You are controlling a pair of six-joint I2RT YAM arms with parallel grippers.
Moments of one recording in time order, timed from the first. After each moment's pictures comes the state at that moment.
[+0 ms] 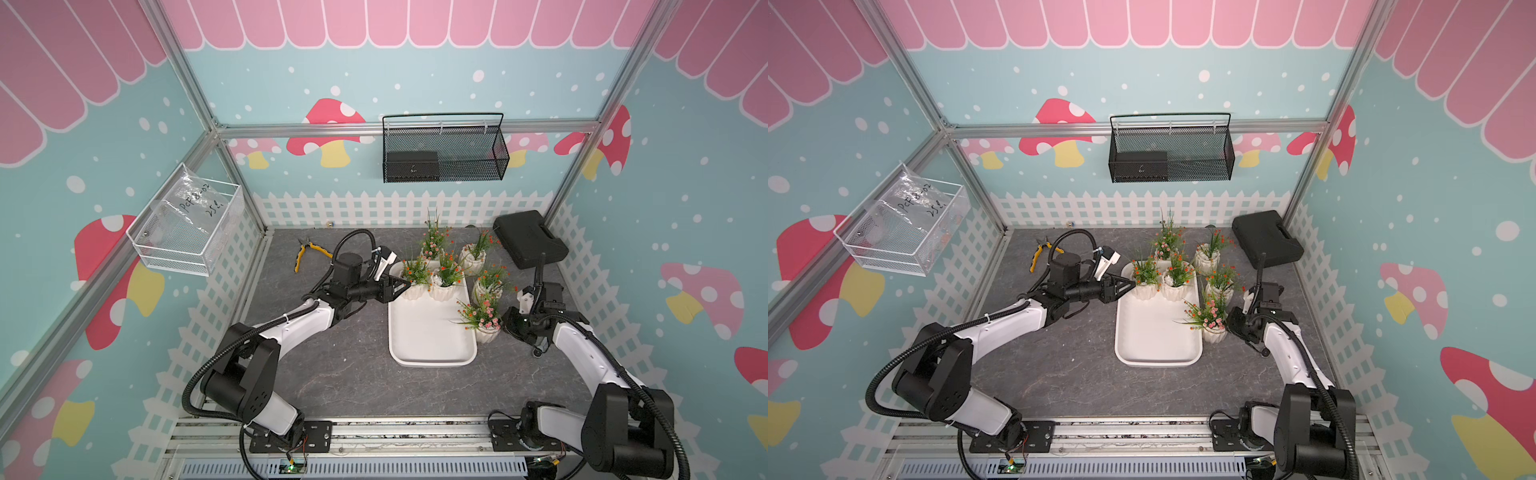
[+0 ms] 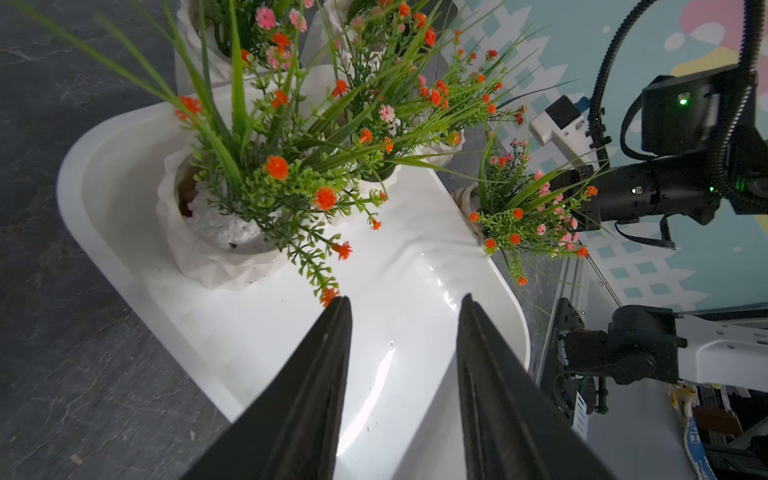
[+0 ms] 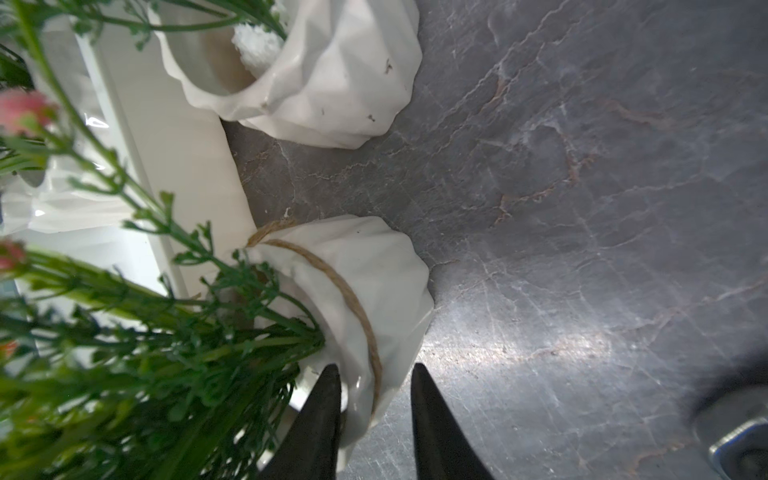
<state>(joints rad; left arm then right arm) -0.45 1.56 0.92 0.22 0.67 -0.37 -0.11 1.21 0.70 -0.62 -0.34 0.35</state>
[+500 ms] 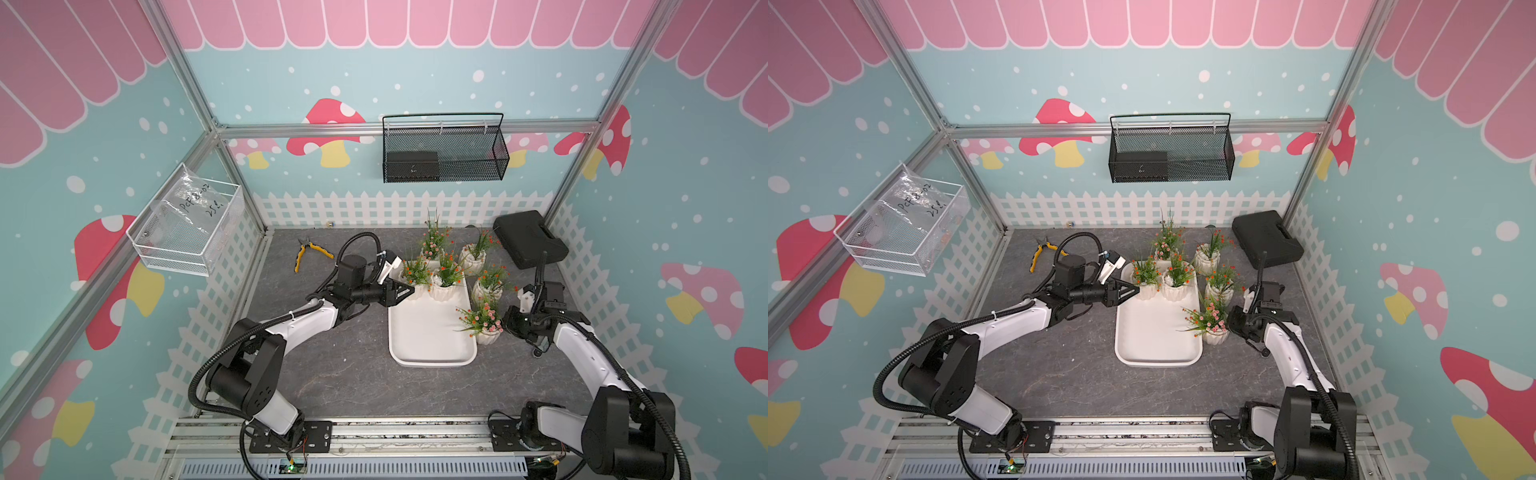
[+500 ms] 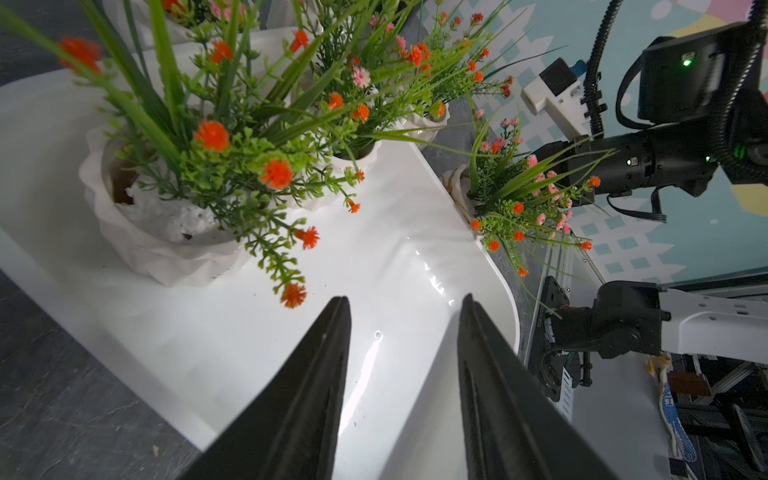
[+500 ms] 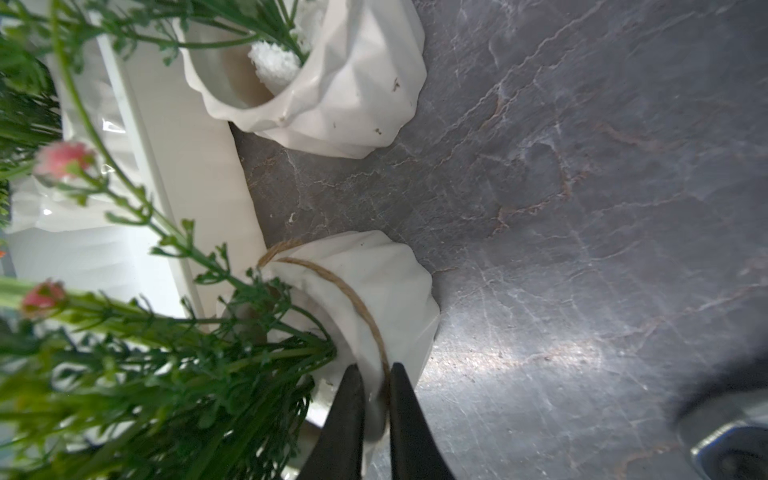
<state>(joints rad) -0.47 1.59 0.92 0.22 0.71 -0.37 -0.11 1.19 0.71 -0.63 -0.32 0.34</state>
